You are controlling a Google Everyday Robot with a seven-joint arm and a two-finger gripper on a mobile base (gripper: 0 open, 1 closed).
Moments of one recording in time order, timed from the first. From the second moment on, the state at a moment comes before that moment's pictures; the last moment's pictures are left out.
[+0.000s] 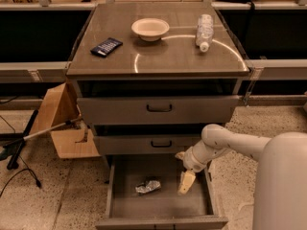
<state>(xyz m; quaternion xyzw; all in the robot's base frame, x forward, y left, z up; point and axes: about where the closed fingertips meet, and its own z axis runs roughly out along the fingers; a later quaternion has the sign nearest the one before) 0.536 -0.113 0.393 -0.63 0.72 0.26 0.14</state>
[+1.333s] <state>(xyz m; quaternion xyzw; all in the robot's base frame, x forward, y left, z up) 0.547 -0.081 0.327 -0.64 0.73 0.16 0.19</state>
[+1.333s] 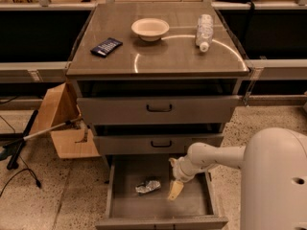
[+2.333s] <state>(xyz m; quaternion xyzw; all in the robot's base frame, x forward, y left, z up) 0.568 -0.057 0.283 -0.64 0.71 0.20 0.19</state>
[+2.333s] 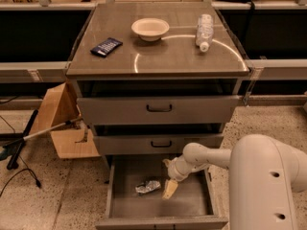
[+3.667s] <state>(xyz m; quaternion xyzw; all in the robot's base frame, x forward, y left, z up) 0.563 -0.014 0.247 -0.65 0.67 0.30 0.20</state>
